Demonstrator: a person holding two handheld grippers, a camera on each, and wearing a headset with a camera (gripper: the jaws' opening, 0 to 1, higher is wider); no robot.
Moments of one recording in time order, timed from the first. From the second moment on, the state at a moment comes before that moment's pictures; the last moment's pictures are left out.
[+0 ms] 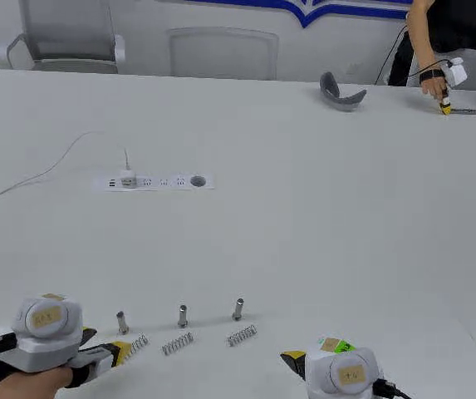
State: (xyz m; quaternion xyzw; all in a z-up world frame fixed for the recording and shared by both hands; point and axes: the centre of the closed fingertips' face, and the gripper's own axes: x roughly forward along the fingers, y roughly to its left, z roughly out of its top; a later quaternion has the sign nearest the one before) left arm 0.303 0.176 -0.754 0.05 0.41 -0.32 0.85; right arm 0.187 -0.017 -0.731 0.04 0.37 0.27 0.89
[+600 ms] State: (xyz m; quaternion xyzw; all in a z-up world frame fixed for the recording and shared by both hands) left arm 0.274 0.187 -0.745 0.04 0.38 -0.36 0.85; right arm 0.187 -0.016 -0.736 0.03 0.38 0.27 0.89
